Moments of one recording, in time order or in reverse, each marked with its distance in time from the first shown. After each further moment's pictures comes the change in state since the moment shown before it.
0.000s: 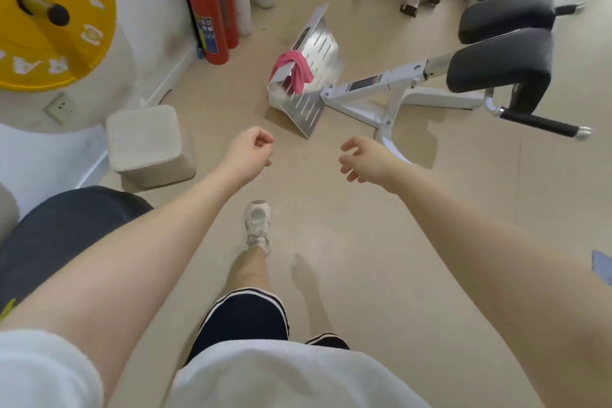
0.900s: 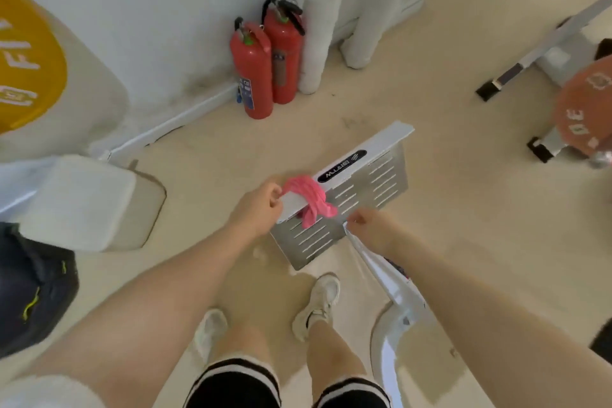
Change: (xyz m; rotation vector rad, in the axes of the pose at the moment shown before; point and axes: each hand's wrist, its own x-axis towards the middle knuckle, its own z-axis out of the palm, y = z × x) left_hand 0.592 0.081 0.038 0.089 0.182 -0.459; right_hand 0.637 -0.143 -0.229 -0.605 -0.444 -0.158
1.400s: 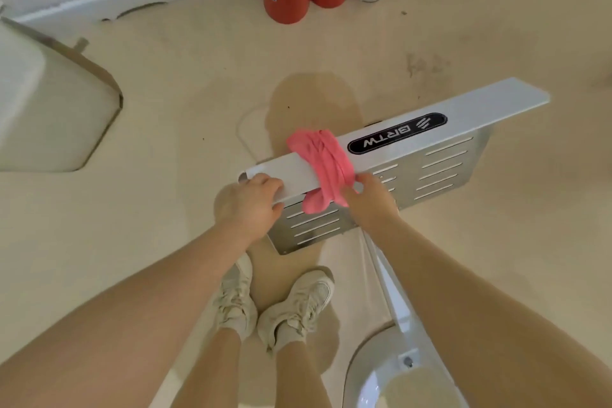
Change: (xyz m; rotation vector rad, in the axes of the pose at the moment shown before) left_hand 0.173 -0.126 0.168 0.360 -0.025 -0.093; right_hand 0.277 0.069 0.105 0.151 0.067 0.073
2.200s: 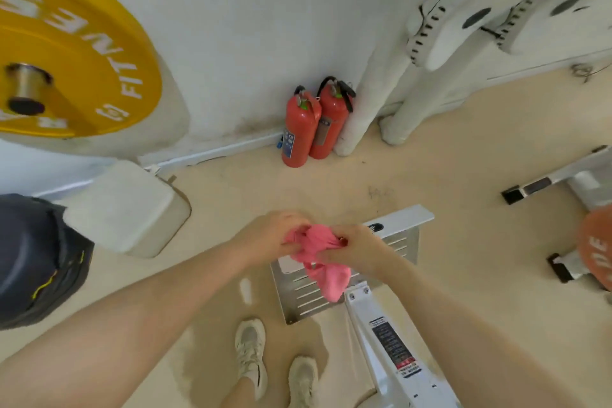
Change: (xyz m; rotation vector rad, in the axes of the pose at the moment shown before) left_hand -0.242 0.047 -0.304 -0.162 0.064 0.511; right_hand -0.308 -0.182 -0.169 -0.097 -0.234 -0.484
